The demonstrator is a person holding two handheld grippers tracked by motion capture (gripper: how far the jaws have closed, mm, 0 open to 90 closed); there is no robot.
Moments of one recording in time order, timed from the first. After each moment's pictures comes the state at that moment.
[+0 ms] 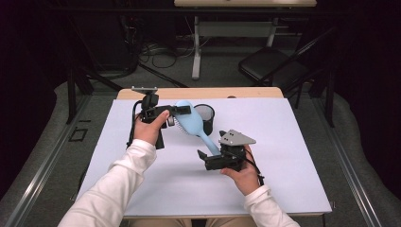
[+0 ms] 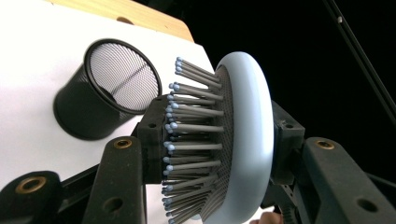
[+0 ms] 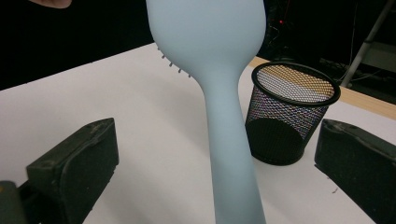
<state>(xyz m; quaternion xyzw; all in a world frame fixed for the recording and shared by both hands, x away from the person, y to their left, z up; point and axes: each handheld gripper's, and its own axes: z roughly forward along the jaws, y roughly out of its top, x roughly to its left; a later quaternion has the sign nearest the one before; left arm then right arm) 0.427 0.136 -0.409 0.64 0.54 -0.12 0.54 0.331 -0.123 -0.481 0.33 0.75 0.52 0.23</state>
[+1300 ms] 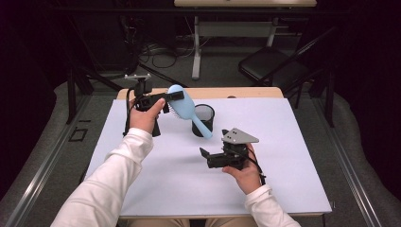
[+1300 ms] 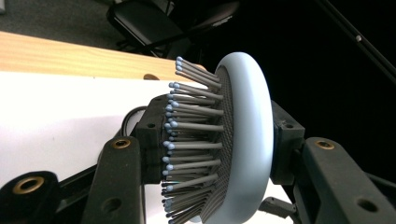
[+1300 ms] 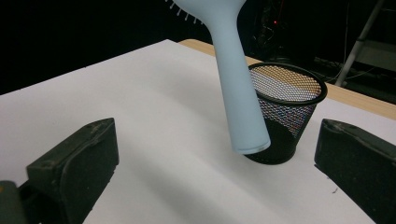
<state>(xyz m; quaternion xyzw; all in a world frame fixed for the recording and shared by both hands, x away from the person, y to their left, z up) 0.442 0.148 -0.380 0.64 0.52 -0.02 0.56 0.334 -0.129 -0.479 0.34 0.75 0.52 0.23</state>
